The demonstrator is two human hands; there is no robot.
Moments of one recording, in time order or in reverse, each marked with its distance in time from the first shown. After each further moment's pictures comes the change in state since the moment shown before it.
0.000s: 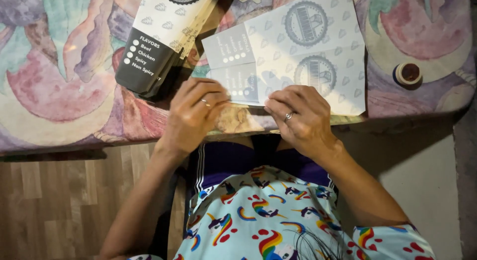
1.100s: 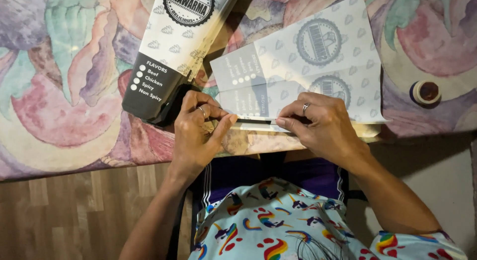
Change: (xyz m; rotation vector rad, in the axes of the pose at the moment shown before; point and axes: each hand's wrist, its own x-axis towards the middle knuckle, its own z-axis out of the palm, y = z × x) left_hand 0.007 -0.001 -0.007 -0.301 0.032 -0.556; right_hand 0.020 0.029 -0.005 0.449 -0.363 0.519
